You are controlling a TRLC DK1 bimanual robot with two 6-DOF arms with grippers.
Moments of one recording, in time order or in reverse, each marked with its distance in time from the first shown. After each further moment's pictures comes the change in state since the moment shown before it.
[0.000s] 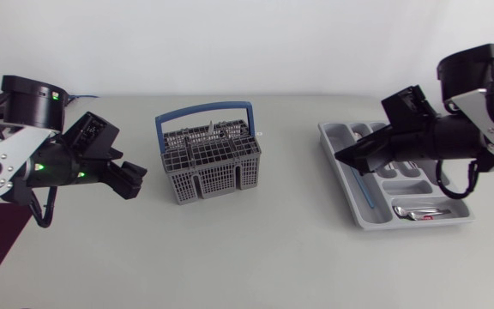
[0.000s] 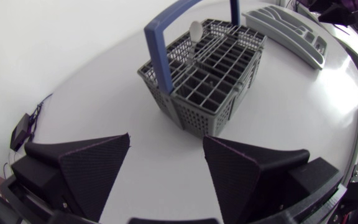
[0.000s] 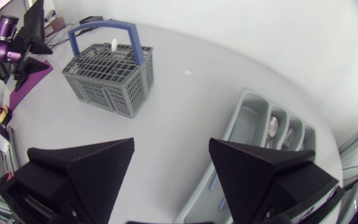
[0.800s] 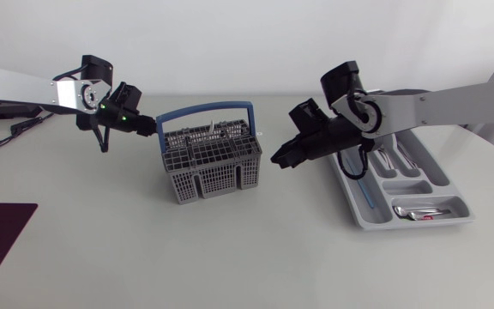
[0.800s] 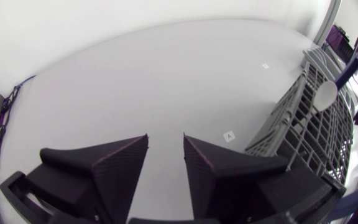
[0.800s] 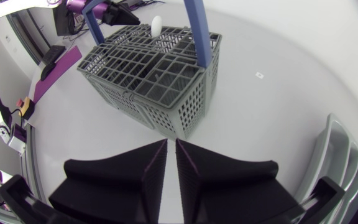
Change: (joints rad) left arm 0.169 0.853 0.776 0.003 0.152 -0.126; right arm 0.235 0.488 0.270 0.093 -0.097 0.084
